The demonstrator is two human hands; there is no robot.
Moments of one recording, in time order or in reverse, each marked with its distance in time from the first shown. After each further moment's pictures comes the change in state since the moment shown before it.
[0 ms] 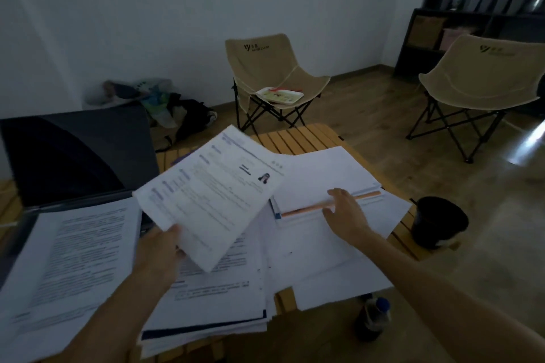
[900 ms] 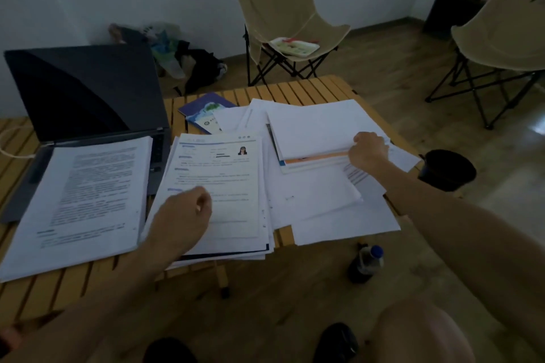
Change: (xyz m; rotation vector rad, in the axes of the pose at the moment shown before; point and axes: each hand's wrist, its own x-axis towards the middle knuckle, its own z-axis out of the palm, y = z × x) left_hand -0.075 -0.013 -0.015 1.317 -0.226 0.429; right_hand 0.038 0.017 -0.032 -0.243 0.011 0.188
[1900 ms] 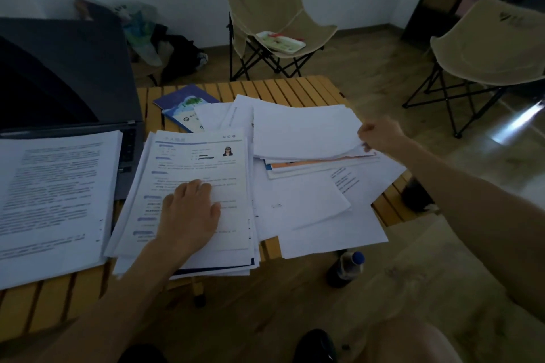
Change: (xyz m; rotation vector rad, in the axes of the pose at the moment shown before) left_hand 0.048 0.010 0.054 0.331 -0.037 0.050; right_hand 0.036 0.019 -0.061 0.095 -0.028 -0.059
